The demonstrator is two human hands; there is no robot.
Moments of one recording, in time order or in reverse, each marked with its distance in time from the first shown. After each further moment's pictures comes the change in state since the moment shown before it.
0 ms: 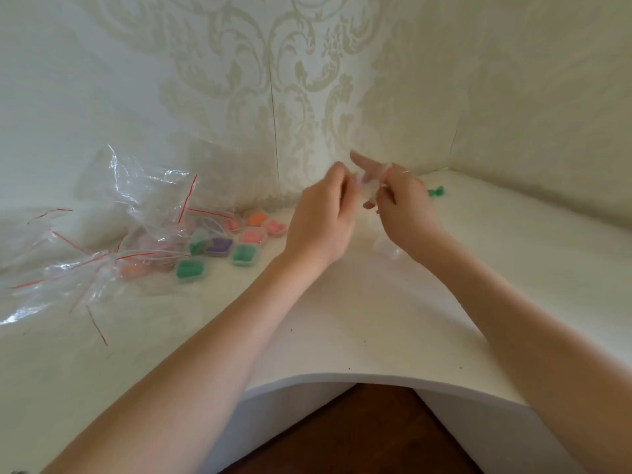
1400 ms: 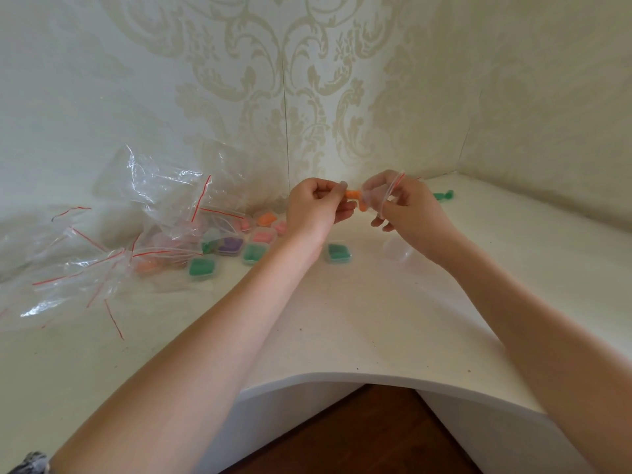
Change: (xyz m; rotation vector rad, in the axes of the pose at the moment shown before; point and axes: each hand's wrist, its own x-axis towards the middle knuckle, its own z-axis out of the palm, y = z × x) left_hand 0.015 -0.015 -0.003 -0.608 0.102 -0.752; right_hand 0.002 0.006 -0.001 0.204 -0.123 0.144
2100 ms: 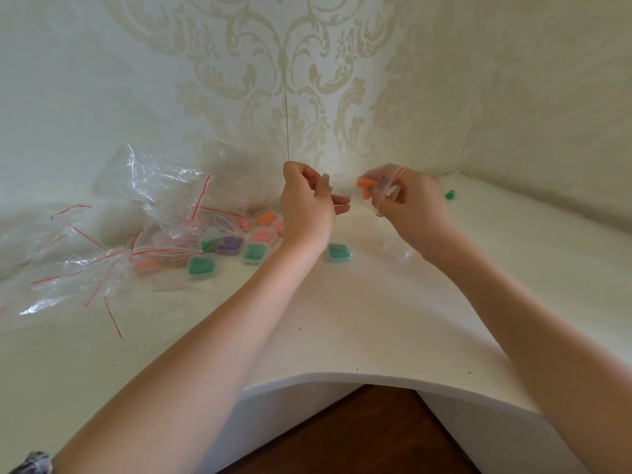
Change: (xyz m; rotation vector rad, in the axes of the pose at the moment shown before) left_hand -0.002 0.001 -0.001 0.137 0.143 0.240; right_hand -0.004 -0.009 0.002 -0.074 0.110 -0.136
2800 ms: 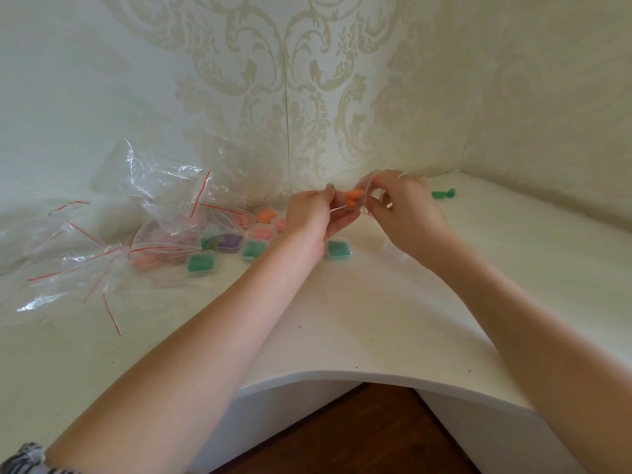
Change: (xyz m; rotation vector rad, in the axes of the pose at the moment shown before) left_hand 0.000 0.002 0.003 -0.412 -0.146 -0.544; right_hand 0.002 0.005 0.006 -0.326 -0.065 -0.100
